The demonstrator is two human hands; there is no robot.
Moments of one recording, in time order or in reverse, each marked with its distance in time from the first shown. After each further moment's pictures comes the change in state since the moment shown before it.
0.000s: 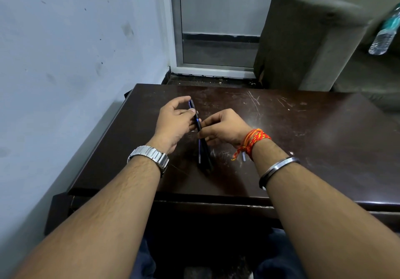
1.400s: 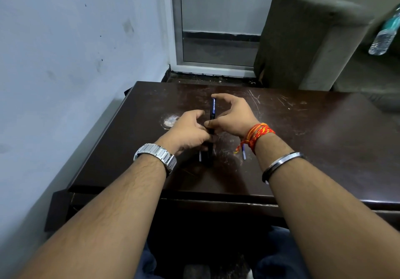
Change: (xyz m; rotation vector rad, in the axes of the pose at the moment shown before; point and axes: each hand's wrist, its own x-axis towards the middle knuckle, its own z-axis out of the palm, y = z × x) left_hand -0.017 0.001 0.015 0.255 -0.406 -0.133; right_hand 0.000 -0.005 -0.014 -0.145 0.230 -0.115
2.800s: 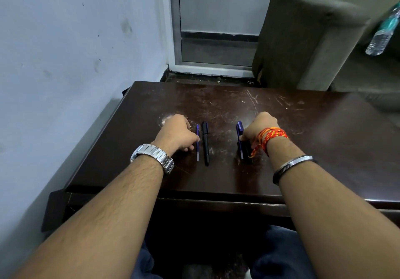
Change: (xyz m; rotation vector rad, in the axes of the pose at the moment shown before) left_hand 0.002 -0.005 -0.010 0.484 0.261 -0.173; right_hand -0.011 0.025 -0.039 -0.419 0.154 0.519
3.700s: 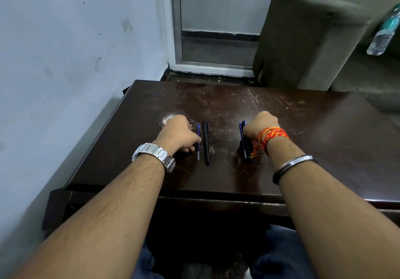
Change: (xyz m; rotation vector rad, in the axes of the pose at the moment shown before) left_hand -0.003 0.000 0.000 -0.004 -0.034 -0.001; right_hand 0.005 -0.001 0.002 -0.046 0.080 -0.028
